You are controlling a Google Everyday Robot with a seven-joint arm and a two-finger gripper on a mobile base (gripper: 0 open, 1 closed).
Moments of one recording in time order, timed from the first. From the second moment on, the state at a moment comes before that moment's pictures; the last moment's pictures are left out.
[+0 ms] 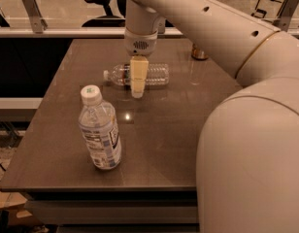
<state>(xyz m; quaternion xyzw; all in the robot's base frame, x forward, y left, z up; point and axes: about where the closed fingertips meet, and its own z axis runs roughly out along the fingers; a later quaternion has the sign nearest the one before) 0.636 0.025 0.845 -0.71 0.70 0.03 0.07</state>
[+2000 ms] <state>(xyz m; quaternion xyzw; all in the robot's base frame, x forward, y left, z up) 0.639 0.038 0.822 -0.71 0.70 0.01 0.05</state>
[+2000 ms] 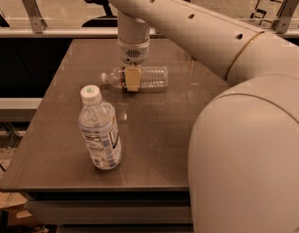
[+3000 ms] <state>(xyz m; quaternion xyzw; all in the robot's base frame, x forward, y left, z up) 0.637 0.035 0.835 -0.71 0.70 0.01 0.07</state>
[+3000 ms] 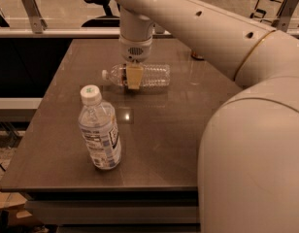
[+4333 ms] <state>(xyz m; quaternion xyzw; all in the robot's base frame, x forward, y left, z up) 0.626 0.019 0.908 -0.72 0.65 0.04 0.24</state>
